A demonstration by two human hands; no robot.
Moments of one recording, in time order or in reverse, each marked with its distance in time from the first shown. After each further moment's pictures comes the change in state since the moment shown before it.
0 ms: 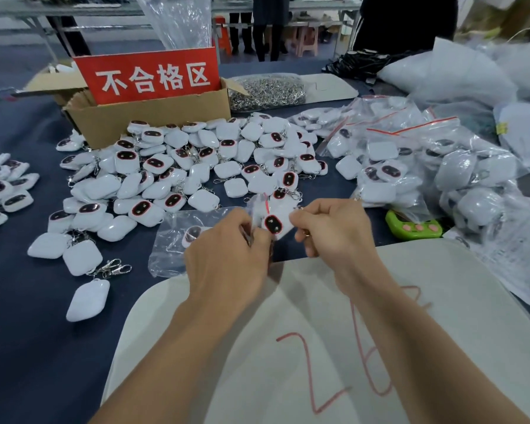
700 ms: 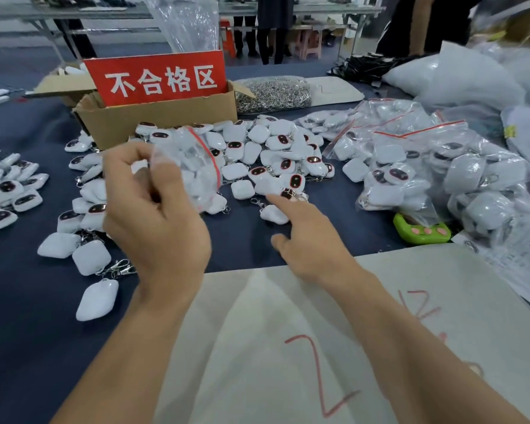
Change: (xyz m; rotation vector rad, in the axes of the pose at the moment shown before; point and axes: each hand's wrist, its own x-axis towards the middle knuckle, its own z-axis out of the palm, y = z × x) left_hand 0.027 -0.007 -0.055 -0.574 0.758 0.133; right_hand 0.013 0.016 0.029 -0.588 -0.211 -0.393
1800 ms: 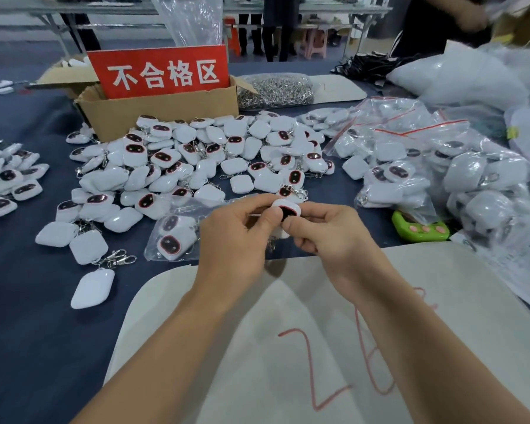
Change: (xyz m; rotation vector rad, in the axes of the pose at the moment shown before) left_hand -0.052 -0.003 0.021 -0.049 -0.719 -0.270; right_hand -0.024 0.001 -0.027 0.857 -0.003 0.225
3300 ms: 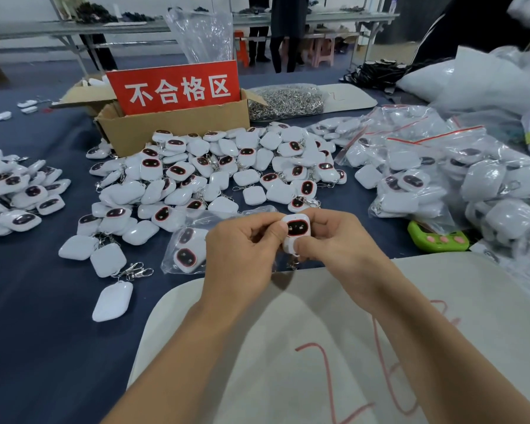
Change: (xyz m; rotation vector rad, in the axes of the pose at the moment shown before) left_hand 0.005 -0.010 -0.006 -0.090 -0.020 -0.002; right_hand -0.002 -0.011 0.007 -0.066 -0.127 0.011
